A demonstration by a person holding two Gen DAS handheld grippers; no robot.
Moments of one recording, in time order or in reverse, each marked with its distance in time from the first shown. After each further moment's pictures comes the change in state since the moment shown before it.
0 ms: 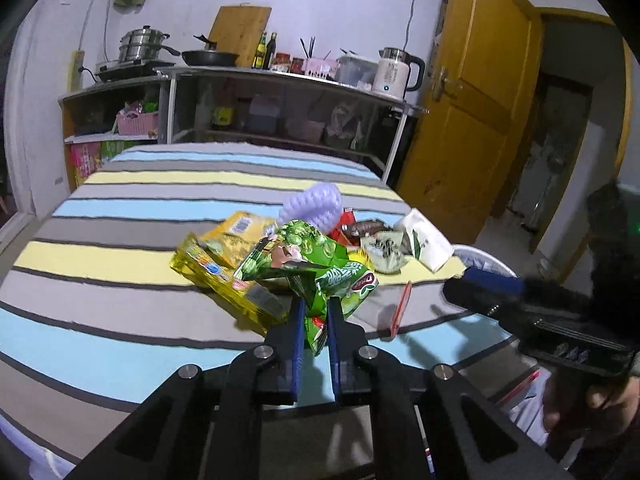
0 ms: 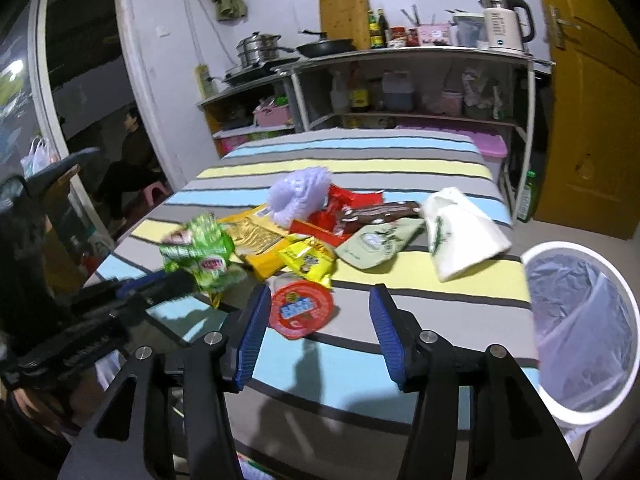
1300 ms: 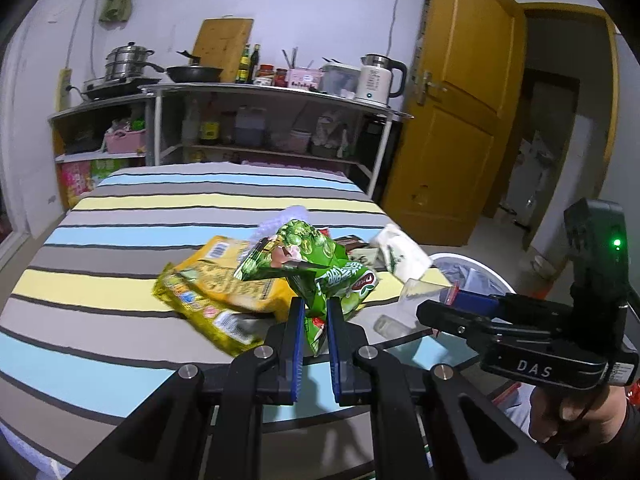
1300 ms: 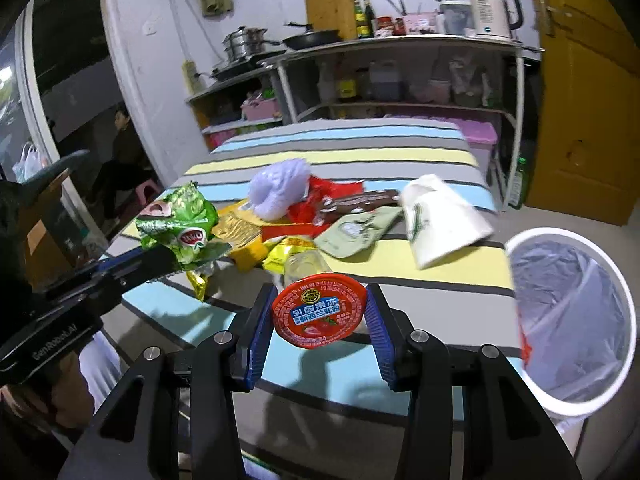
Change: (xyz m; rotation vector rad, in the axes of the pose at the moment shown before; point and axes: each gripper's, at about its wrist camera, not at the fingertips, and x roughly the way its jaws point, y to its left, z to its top) left arm -0.003 -0.031 0.014 0.054 -0.021 -0.027; right arm -0.015 -0.018 -0.002 0.048 0.024 -0.031
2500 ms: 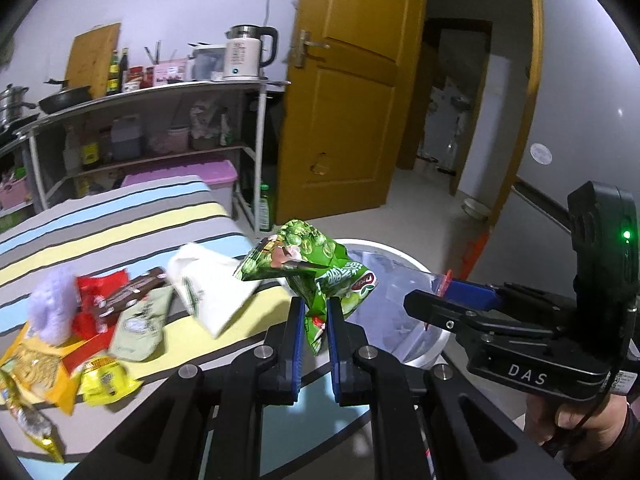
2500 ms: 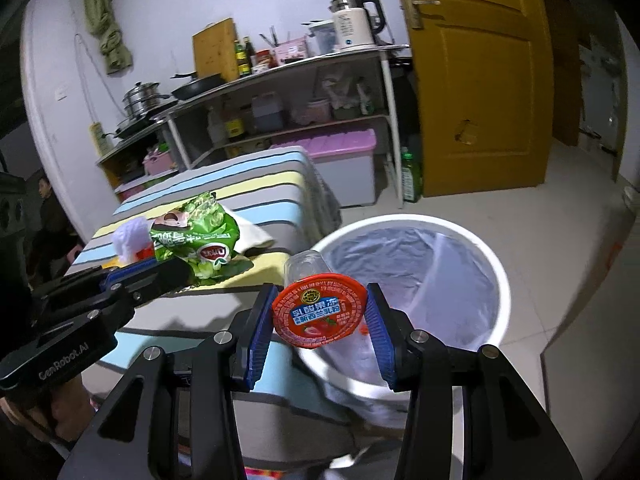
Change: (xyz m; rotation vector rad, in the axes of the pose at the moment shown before) left arm 0.094 -0.165 0.021 0.244 0.094 -0.271; right arm -0.080 -0.134 -0.022 0.217 -0.110 -0.276
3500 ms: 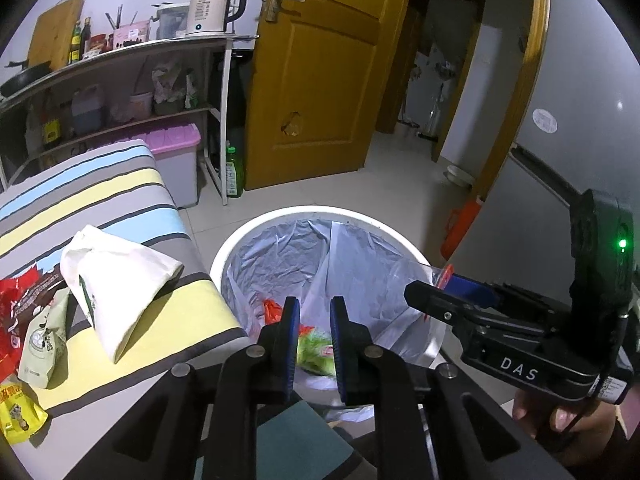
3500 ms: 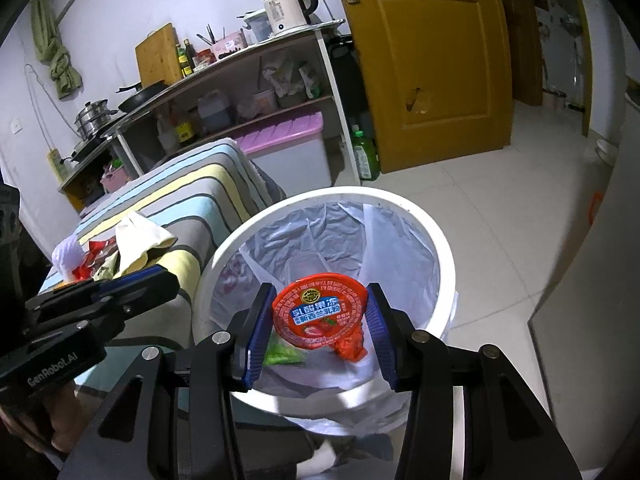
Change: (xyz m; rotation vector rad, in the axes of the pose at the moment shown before) left arm 0.082 -0.020 0.005 -0.001 0.138 -0.083; right arm 0.032 -0.071 -0.008 0.134 0.034 -0.089
